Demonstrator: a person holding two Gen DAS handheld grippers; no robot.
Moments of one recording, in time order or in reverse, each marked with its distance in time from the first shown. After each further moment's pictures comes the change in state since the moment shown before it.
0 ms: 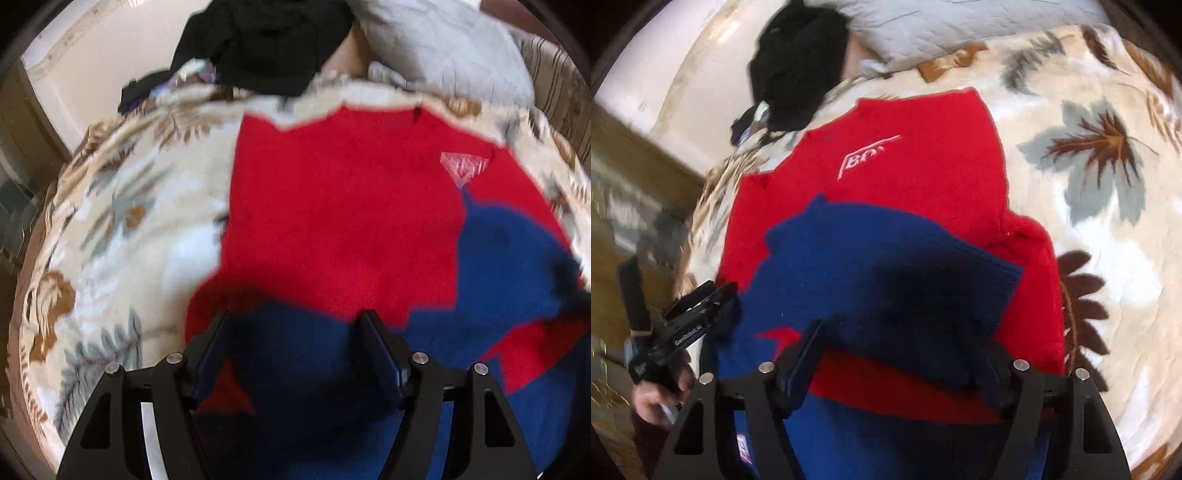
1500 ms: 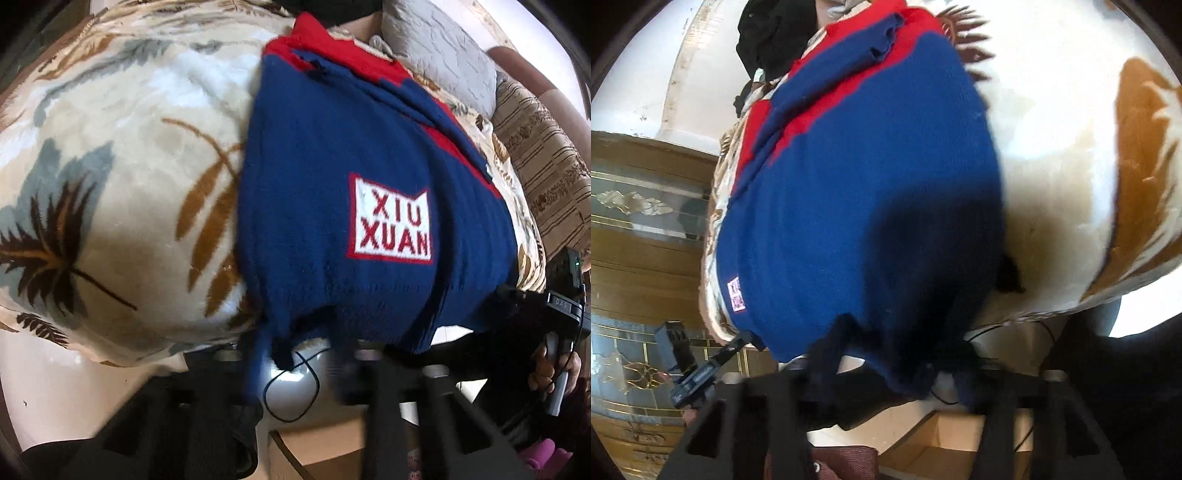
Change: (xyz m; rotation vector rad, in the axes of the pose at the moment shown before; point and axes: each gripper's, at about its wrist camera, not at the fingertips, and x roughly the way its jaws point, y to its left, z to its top) left arm -0.063 0.051 -0.215 -0.262 0.146 -0.371; right arm -0.019 -0.037 -0.173 0.216 0.210 0.227
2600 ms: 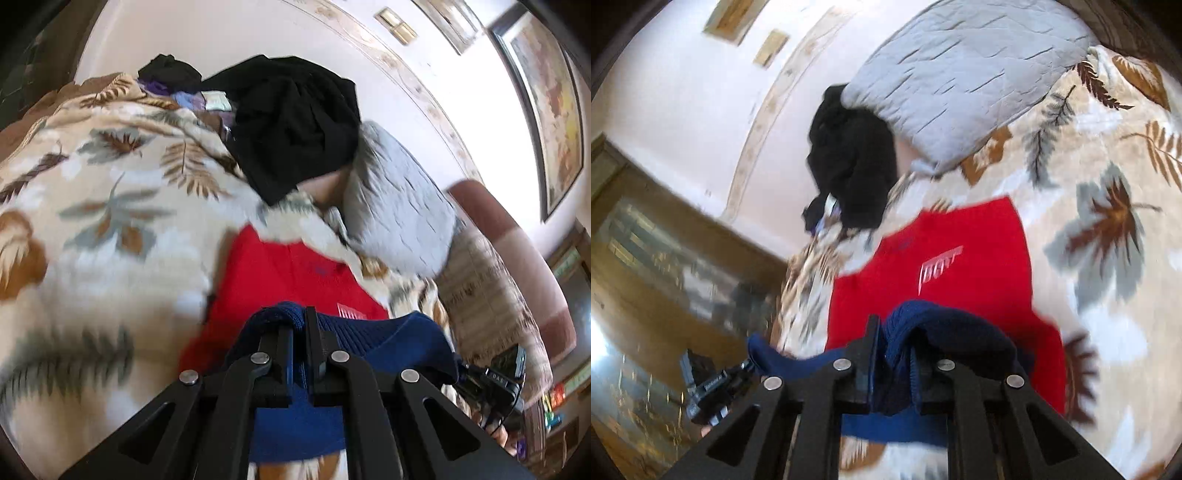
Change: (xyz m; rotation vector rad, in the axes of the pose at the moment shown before) left arm -0.069 0.003 0.264 -0.137 -0.430 -0.267; right arm -0.079 0.064 0.223 -0.031 -0.439 0.187
